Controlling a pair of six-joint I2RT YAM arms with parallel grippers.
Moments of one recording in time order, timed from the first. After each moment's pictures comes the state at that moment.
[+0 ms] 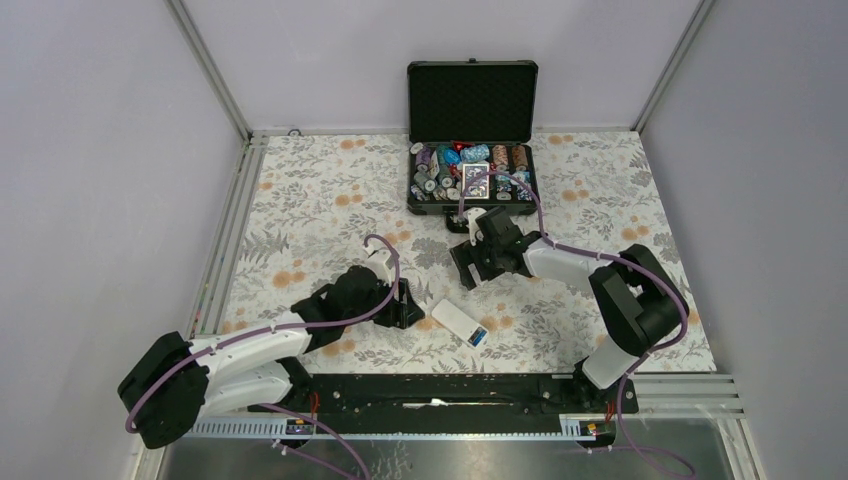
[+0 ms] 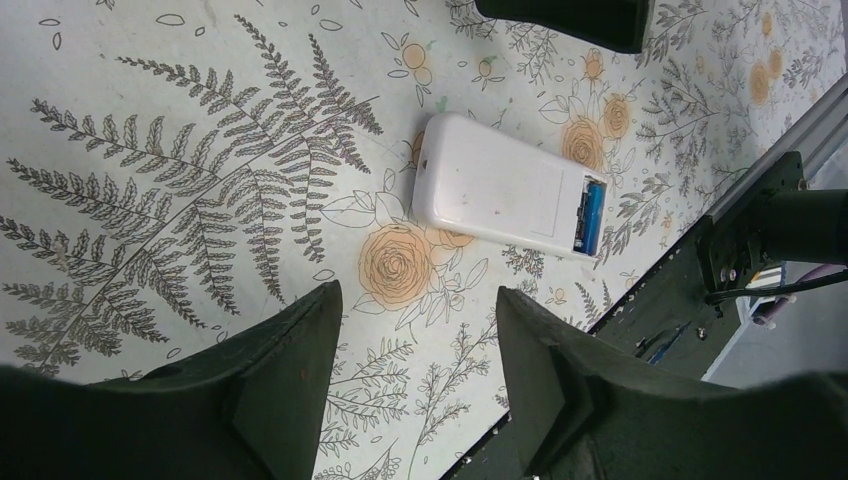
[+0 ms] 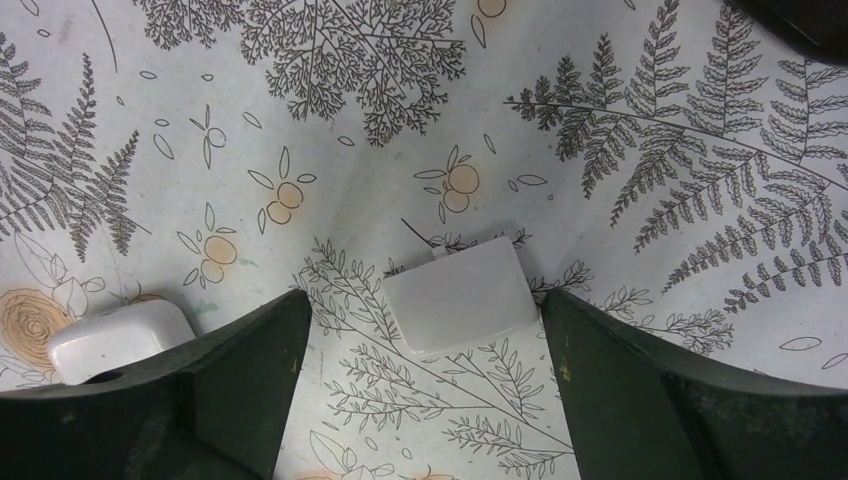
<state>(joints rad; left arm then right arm) -0.83 1.03 0.37 0.04 0.11 -0.65 0.60 1.65 0.87 -0.23 -0.09 0.07</state>
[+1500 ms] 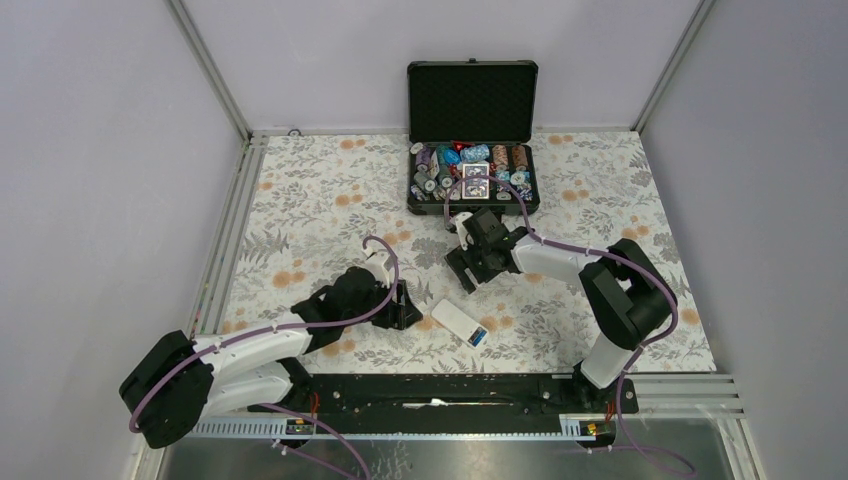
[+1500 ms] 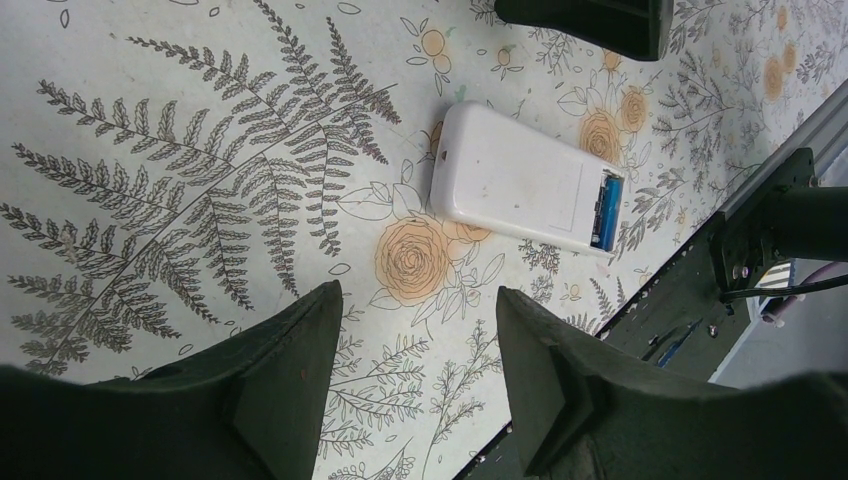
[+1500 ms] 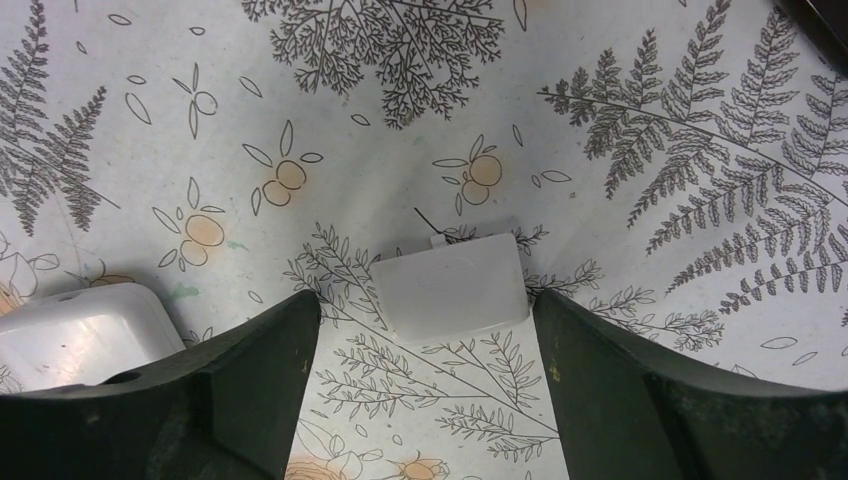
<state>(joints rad) -0.80 1.04 0.34 0.08 0.14 -0.64 0.66 1.71 0.95 -0.35 -0.02 -0.01</state>
